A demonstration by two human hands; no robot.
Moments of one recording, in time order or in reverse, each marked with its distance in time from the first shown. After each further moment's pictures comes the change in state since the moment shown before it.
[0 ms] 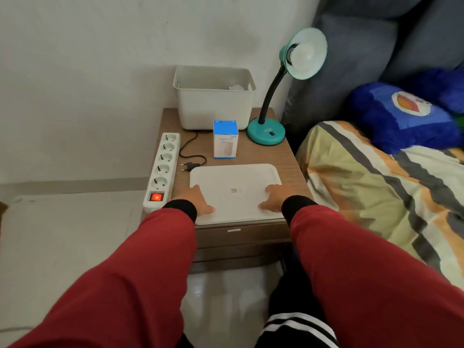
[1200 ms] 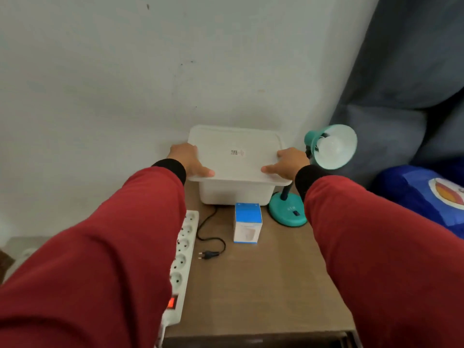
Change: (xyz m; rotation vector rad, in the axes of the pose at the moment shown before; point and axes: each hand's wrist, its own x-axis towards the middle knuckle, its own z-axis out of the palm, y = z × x) left_hand 0.072 0.011 -0.266 0.125 0.438 0.096; right_hand 0.097 -0.102 -0.241 0.047 0.442 -0.155
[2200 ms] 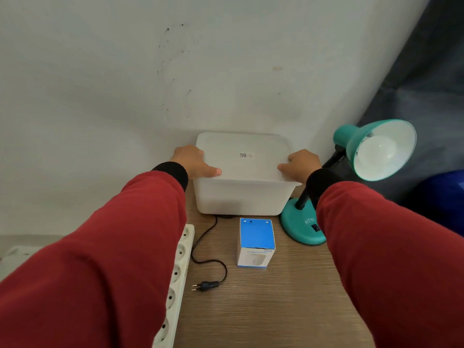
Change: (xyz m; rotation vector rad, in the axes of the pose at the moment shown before) left_hand 0.109 -0.004 0.051 -0.105 -0.125 -0.021; right_hand 0.120 0.021 0.063 0.103 -0.049 0.131
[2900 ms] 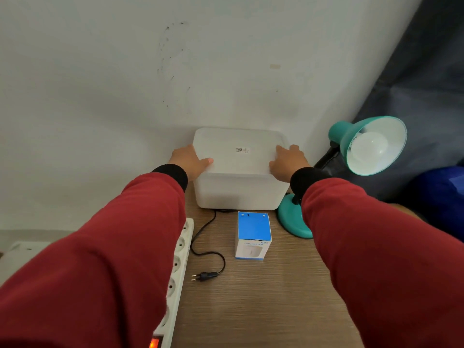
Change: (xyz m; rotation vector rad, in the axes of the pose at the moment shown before) left_hand -0.005 -0.008 0.013 -0.109 0.054 -0.066; right_hand -0.029 -0.021 0.001 -0.130 -0.003 -0.092
